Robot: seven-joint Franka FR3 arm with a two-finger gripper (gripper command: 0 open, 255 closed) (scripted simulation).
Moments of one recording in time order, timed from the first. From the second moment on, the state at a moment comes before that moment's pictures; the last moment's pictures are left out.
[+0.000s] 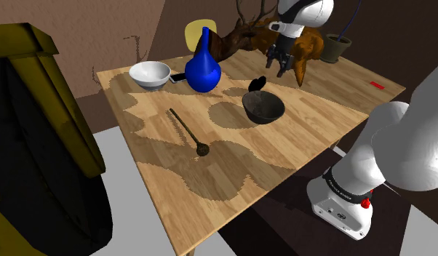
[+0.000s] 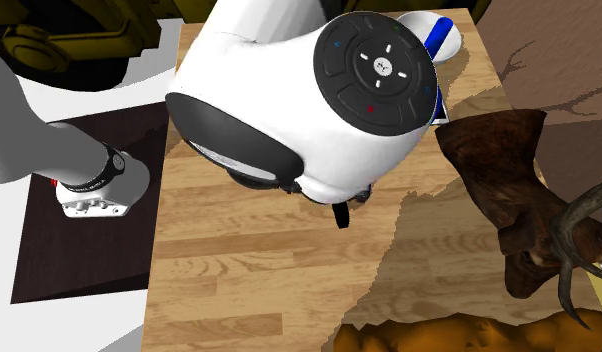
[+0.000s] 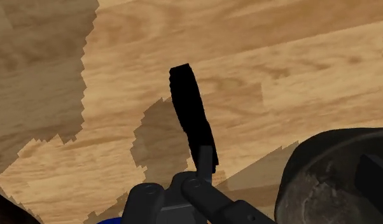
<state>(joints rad) 0.40 0.05 -0.85 -2.17 0.17 2.13 -1.74</state>
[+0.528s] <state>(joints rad) 0.29 0.36 -0.74 -1.99 0.43 2.11 -2.16</state>
